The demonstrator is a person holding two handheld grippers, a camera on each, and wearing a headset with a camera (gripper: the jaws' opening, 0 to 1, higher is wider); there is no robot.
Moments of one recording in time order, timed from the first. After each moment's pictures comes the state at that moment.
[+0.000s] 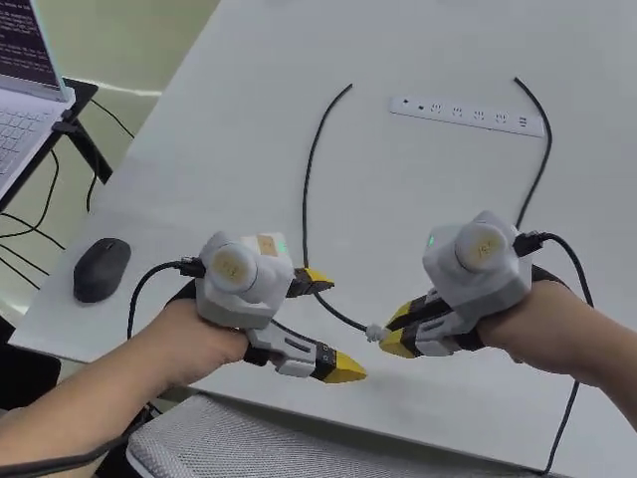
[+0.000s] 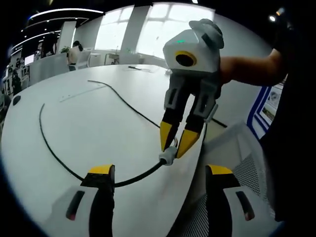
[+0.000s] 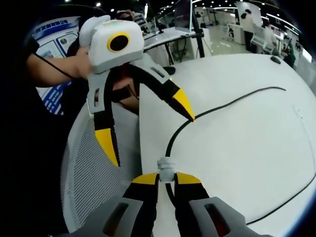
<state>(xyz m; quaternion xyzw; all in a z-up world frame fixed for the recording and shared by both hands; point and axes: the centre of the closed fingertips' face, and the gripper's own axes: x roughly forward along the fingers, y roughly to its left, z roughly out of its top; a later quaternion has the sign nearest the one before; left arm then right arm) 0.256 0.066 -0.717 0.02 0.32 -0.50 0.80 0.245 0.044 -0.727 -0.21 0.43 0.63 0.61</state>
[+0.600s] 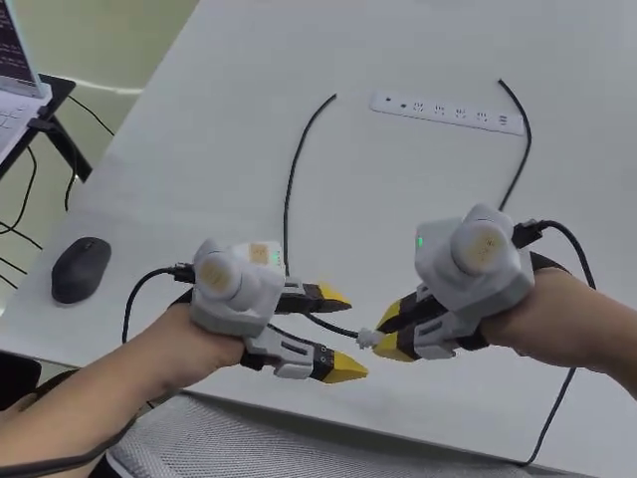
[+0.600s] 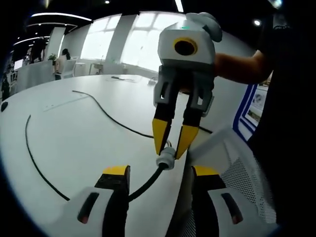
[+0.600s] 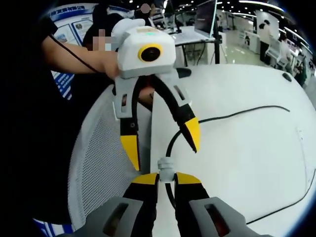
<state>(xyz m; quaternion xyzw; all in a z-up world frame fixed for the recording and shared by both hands) 0.239 0.041 -0.706 0.00 0.27 -0.56 0.78 0.228 0.038 -0.704 -0.26 0.40 0.67 0.57</state>
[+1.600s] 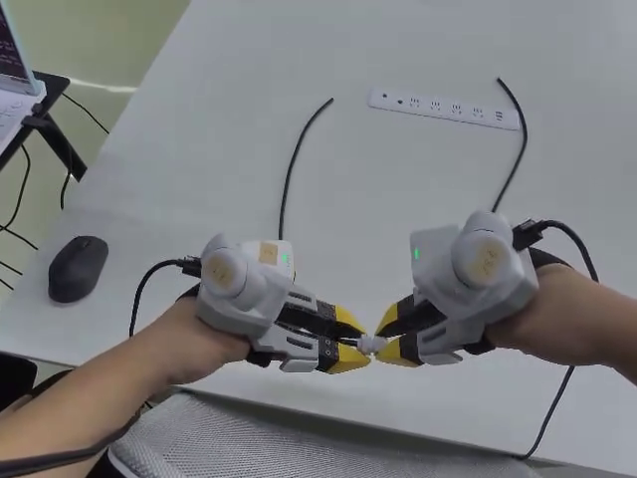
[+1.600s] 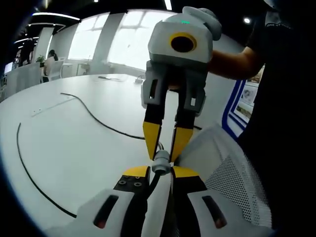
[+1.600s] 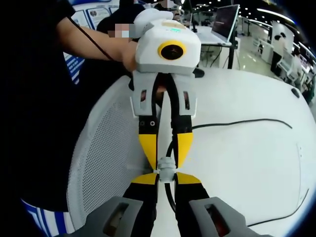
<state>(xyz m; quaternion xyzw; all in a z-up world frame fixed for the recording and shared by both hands) 0.224 0.030 -0.700 0.00 0.27 -0.61 0.75 0.216 0.037 -0.702 -0.30 0.37 0.69 0.54</state>
